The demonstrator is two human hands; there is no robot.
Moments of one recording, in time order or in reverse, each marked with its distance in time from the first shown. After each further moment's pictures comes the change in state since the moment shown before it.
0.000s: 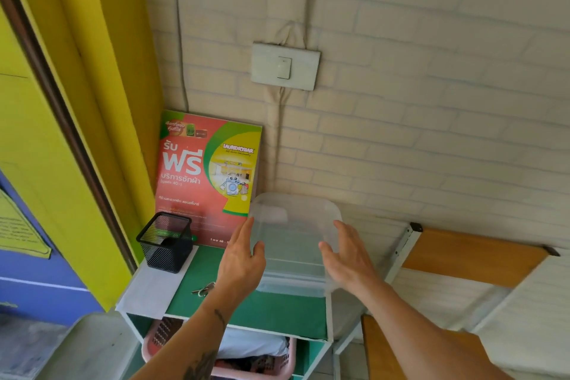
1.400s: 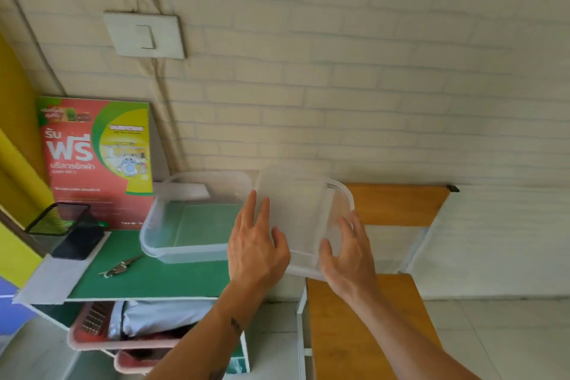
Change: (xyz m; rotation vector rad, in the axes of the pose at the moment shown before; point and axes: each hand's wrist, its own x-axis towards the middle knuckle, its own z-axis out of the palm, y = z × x) left_hand -0.099 0.151 0.147 0.294 0.081 0.268; right_hand -0.090 0.157 -0.087 0.083 0.334 0.018
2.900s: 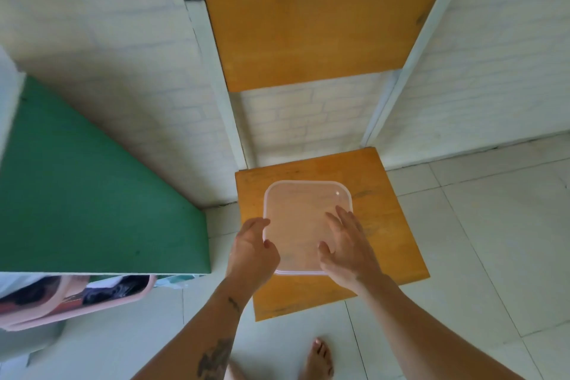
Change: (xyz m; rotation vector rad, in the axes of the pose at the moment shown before) left_hand -0.115 -0.038 0.343 -0.097 -0.659 -0.338; right_hand -0.045 0.358 0.108 -0.217 -0.436 0.278
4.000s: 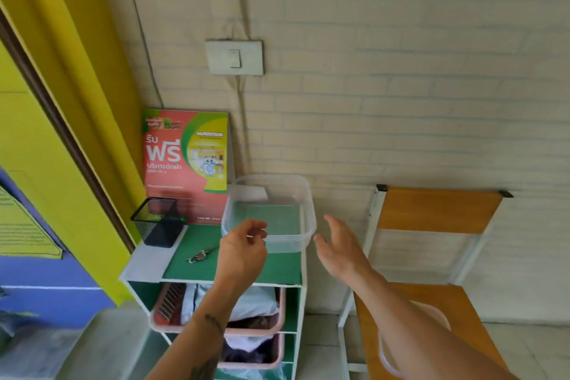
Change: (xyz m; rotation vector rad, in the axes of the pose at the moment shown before) left_hand -0.177 -0.055 -0.421 -0.428 0.592 0.188; right_hand -0.141 -0.425 -0.109 0.272 0.143 -0.393
